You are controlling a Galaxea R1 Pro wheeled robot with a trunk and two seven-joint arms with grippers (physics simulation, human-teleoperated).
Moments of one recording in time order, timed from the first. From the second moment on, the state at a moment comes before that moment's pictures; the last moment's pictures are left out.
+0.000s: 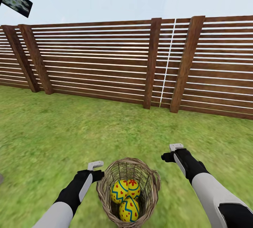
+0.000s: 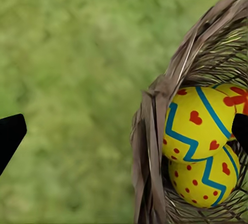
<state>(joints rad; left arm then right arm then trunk) -0.59 -0.10 0.02 -0.66 0.17 0.52 0.17 -0.82 -0.06 0.02 -0.53 0.06 0.58 0.04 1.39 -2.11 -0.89</state>
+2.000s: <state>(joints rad) -0.59 -0.13 0.02 -0.62 0.26 0.47 0.16 -0.82 -0.06 0.02 -0.53 0.05 0.58 0.04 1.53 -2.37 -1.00</state>
